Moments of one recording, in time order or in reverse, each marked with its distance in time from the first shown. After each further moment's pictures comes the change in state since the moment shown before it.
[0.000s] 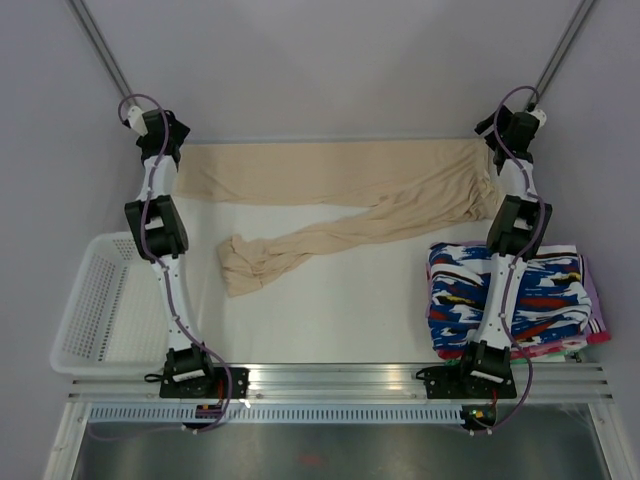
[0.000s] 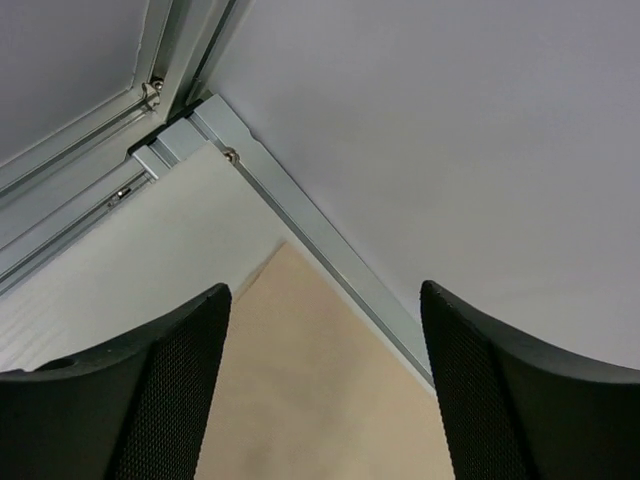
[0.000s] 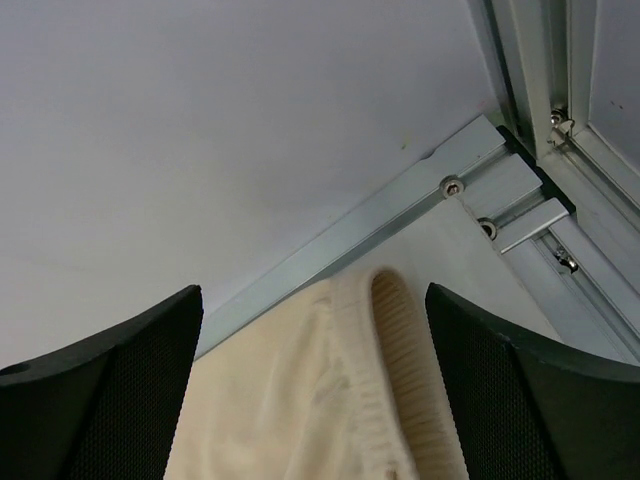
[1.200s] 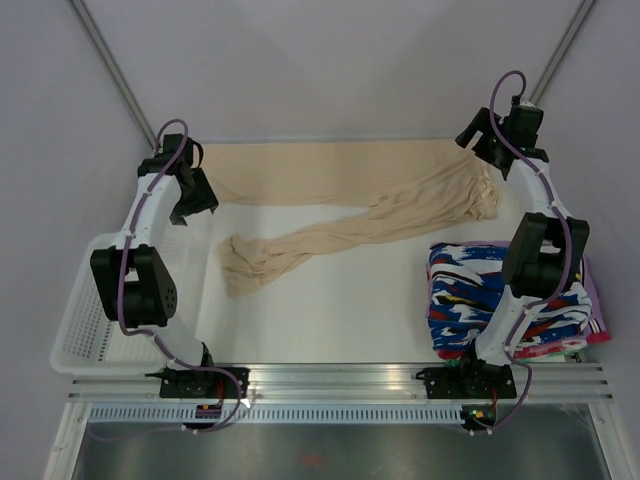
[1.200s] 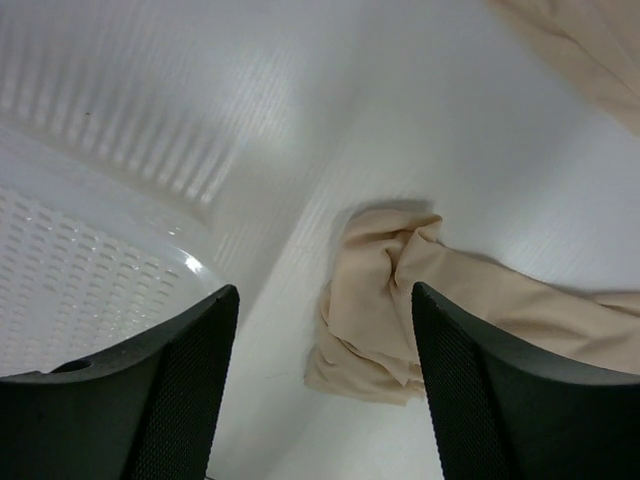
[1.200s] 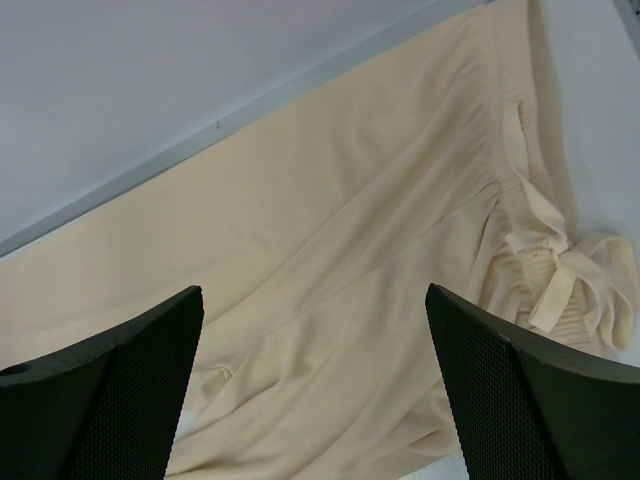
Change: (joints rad) left arm -0.182 -0.935 -0.848 -0.822 -0.027 0.291; right arm 0.089 -0.850 -0.812 -0.239 -0.128 -0.161
